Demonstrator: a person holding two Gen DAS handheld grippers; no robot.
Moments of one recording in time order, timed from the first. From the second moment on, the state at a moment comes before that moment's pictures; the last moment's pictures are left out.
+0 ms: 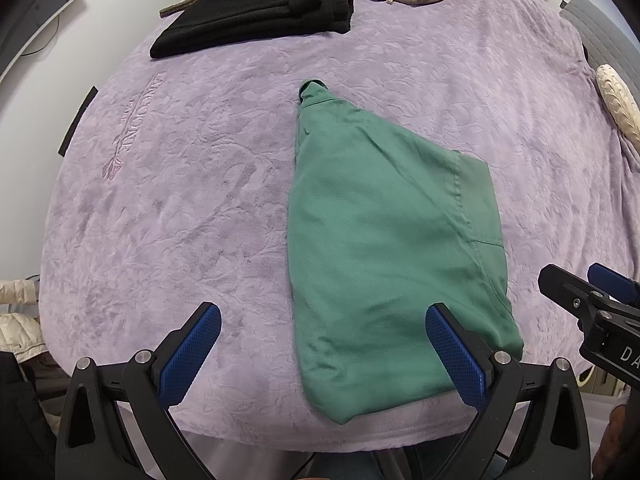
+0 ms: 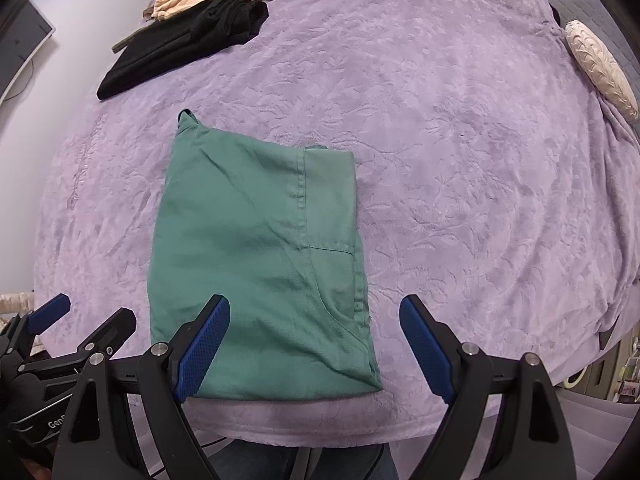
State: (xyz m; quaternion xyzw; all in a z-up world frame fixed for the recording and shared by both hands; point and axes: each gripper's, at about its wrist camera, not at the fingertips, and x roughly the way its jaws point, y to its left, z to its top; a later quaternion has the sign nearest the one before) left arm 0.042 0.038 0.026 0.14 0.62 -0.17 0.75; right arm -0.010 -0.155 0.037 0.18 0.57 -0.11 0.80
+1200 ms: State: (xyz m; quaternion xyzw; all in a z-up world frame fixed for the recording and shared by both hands) left arm 0.042 0.037 0.029 0.14 0.62 -0.17 0.76; right arm -0.009 -0.156 0.037 0.18 0.57 -0.11 0.79
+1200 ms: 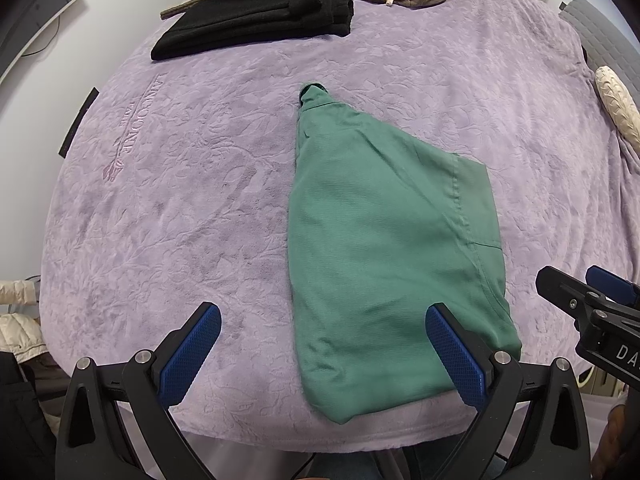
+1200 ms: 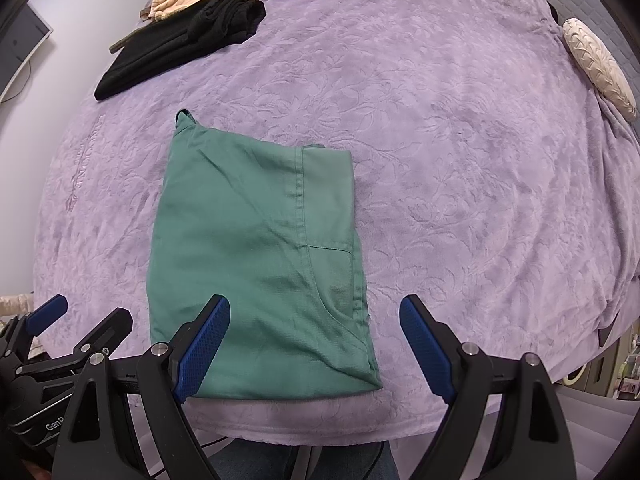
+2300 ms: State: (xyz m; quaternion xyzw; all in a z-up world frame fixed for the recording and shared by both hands) left arm 0.038 0.038 0.036 0.15 0.60 -0.16 0.77; right arm -0.014 -0.155 0.034 0.18 0.57 -0.11 0.79
